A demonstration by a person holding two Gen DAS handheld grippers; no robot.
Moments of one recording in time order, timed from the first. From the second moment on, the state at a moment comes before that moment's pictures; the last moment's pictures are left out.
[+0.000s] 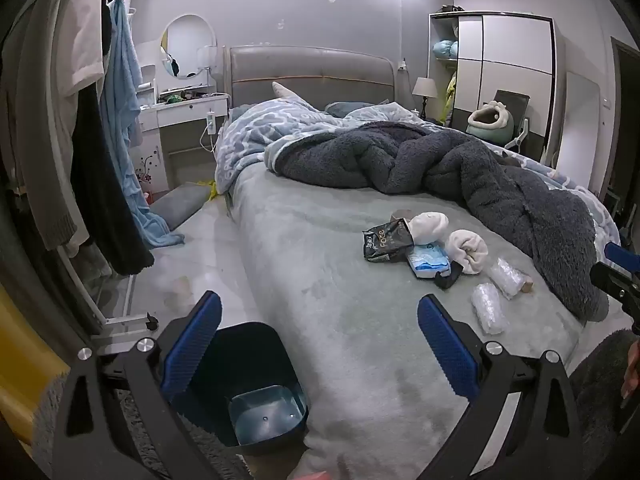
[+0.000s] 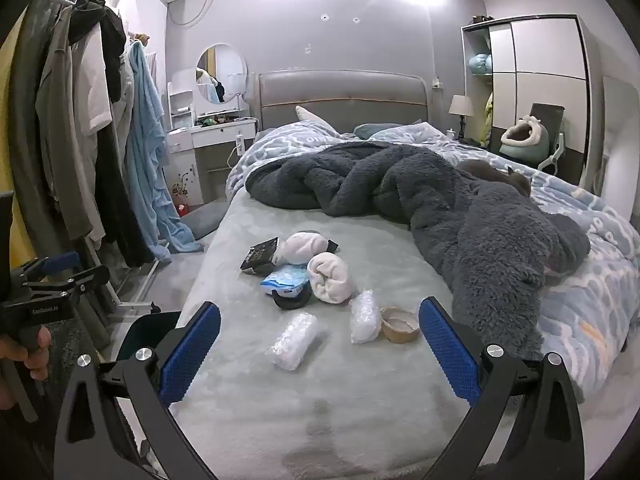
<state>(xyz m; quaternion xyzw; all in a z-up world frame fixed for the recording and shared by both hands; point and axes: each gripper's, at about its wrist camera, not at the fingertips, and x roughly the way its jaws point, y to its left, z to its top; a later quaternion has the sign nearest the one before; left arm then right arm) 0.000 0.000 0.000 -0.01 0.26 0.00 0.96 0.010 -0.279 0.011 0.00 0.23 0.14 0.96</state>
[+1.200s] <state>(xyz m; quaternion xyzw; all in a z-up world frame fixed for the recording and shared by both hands) -0.001 -0.001 0.001 -0.01 0.27 0.00 0.96 0.011 -0.278 0.011 0.01 0.23 0.14 0.96</state>
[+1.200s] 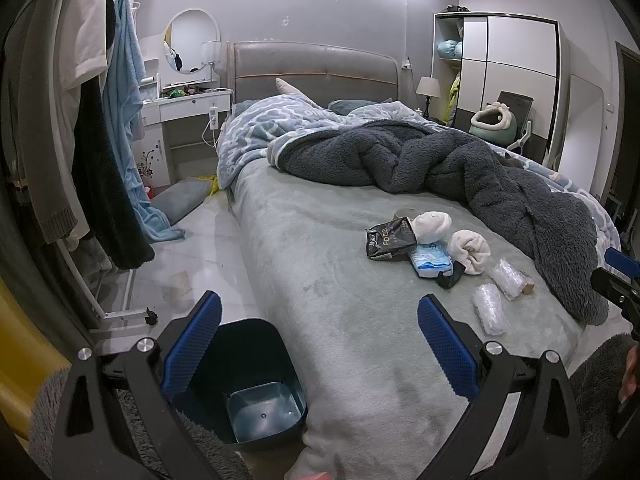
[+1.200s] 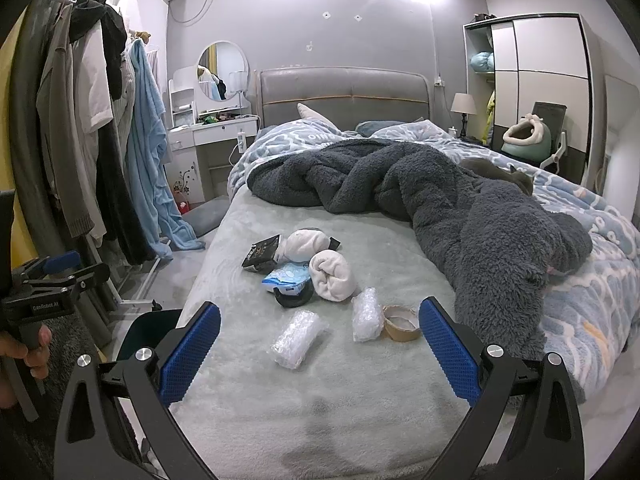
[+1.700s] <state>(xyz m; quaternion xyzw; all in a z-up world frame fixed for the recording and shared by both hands) 0.000 0.001 0.000 -0.01 0.27 0.00 0.96 0.011 -0.277 0.011 0.00 0.23 0.14 0.96</state>
